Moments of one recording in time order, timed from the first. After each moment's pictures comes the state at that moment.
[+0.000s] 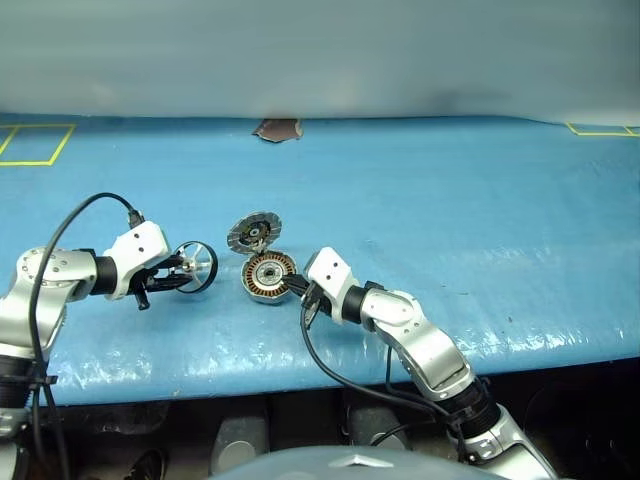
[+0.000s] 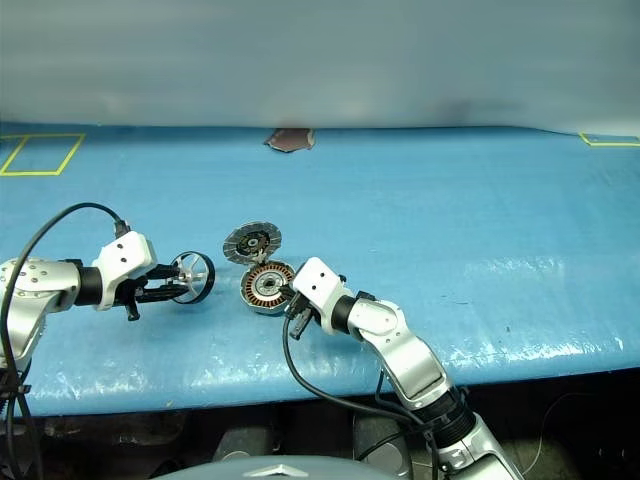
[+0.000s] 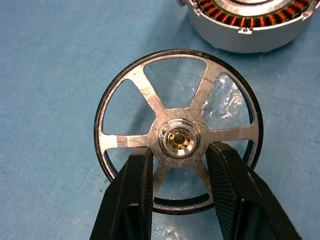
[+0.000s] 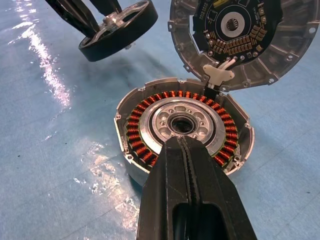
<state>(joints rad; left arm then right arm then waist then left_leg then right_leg) -0.18 0.96 0.04 0.00 -0.19 0.37 -1.13 -0.21 -0.21 0.45 -0.24 0.06 0.48 0.56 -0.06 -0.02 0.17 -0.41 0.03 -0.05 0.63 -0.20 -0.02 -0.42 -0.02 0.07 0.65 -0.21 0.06</state>
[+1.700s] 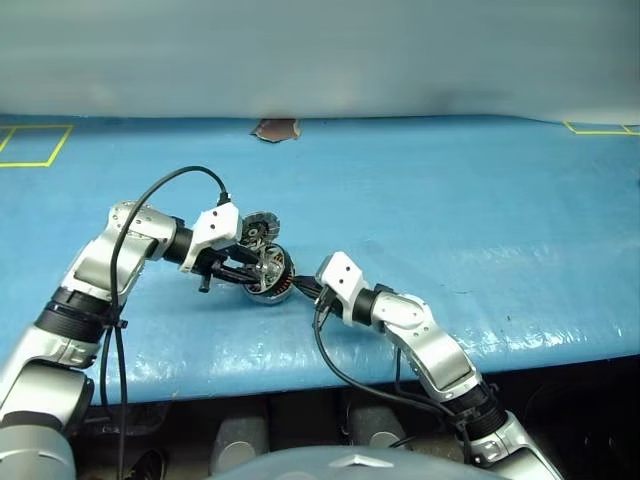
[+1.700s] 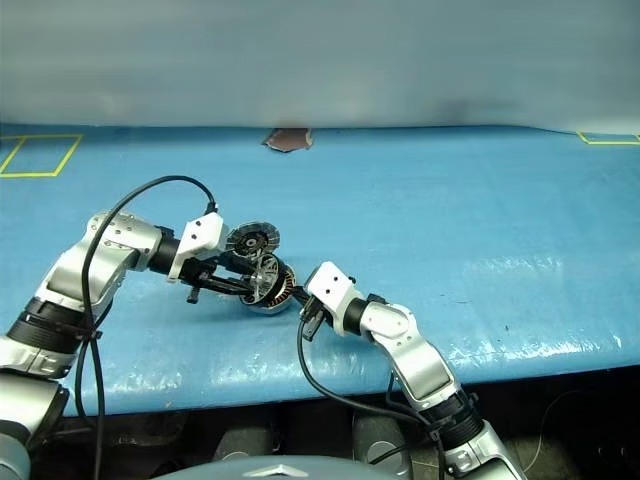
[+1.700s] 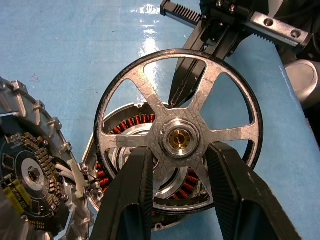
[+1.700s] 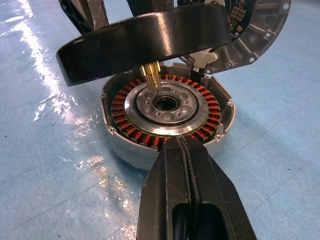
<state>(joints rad) -0.58 0.80 -0.30 0.07 -0.20 0.41 -1.40 -0.17 -0.25 0.40 -0.18 0.07 0.35 0.63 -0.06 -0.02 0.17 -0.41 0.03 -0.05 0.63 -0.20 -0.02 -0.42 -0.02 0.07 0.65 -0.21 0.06</state>
